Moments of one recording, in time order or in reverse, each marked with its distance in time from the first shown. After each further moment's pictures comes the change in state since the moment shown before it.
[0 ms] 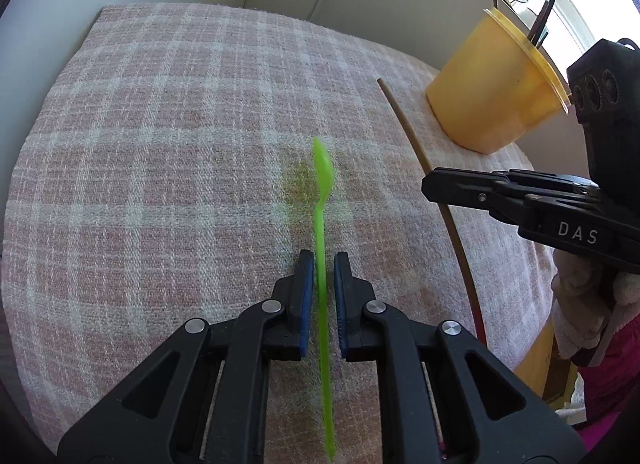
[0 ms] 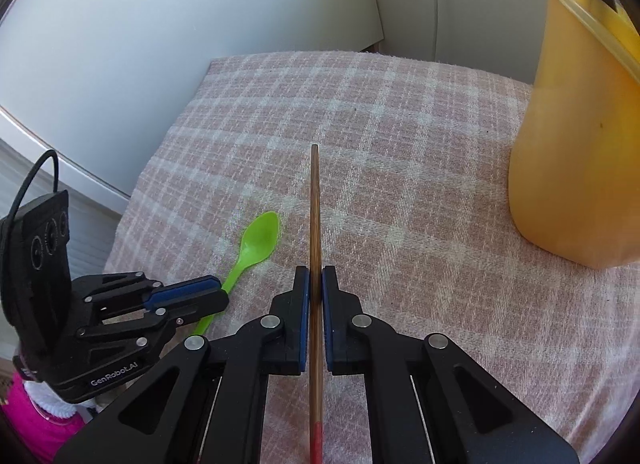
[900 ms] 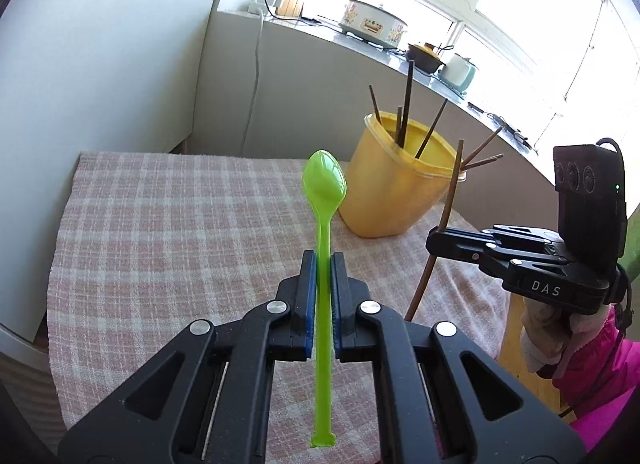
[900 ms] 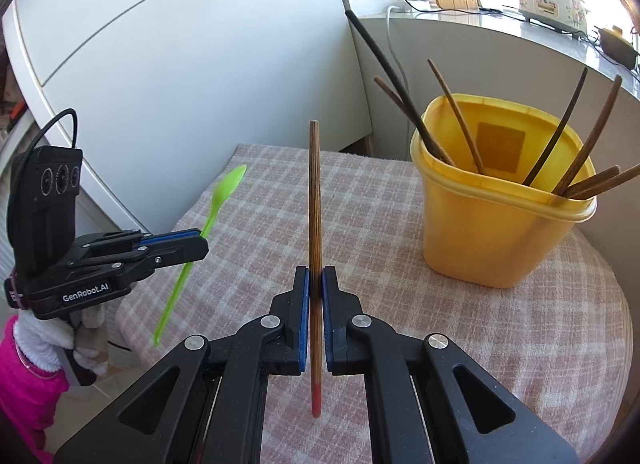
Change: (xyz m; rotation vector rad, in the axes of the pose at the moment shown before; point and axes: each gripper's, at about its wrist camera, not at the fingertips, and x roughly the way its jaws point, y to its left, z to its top) left arm -0.095 -0.063 0.029 0.129 -0.351 -0.093; right arm -0.116 -0.020 -0.036 -0.068 -0.329 -0.005
